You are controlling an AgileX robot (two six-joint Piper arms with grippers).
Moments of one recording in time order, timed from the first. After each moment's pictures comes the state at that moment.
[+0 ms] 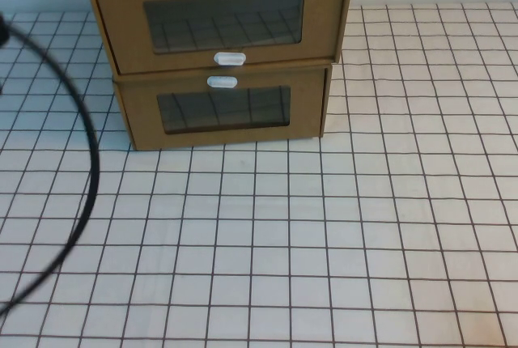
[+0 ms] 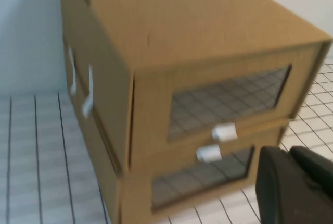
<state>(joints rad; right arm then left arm) 0.04 -0.01 0.02 0.15 0.38 -0.07 -0.10 0.81 -0.97 -0.55 0.61 0.45</state>
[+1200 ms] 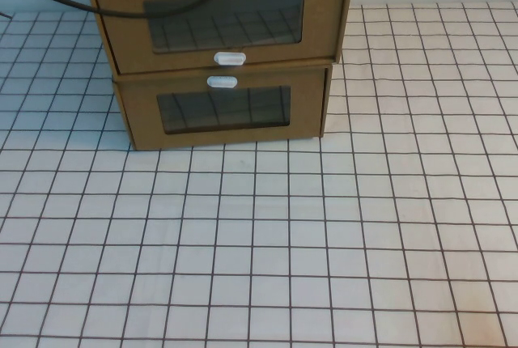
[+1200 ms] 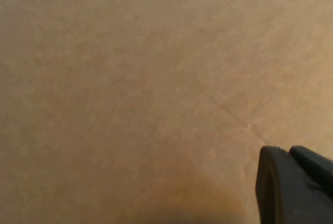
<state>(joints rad) 0.04 -0.01 0.02 0.15 0.35 -0.07 -0.15 1.99 -2.21 -0.64 1.03 0.61</state>
